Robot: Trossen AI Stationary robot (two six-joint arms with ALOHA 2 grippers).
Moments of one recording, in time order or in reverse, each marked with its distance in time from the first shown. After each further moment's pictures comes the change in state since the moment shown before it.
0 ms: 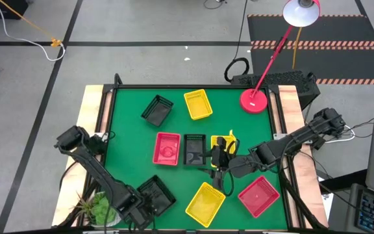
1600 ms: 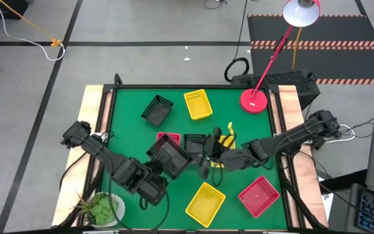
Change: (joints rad) left arm 0.216 -0.002 0.508 -0.555 -0.391 0.166; right arm -0.078 0.095 0.120 0.098 0.175 -0.061
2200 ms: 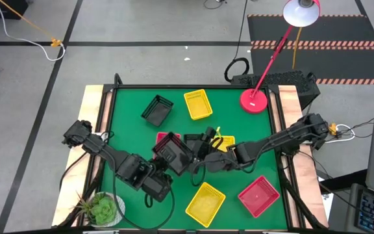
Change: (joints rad) left arm 0.030 0.001 -0.001 0.072 -0.043 0.076; right arm -0.048 0.135 0.001 0.013 0.100 -0.064
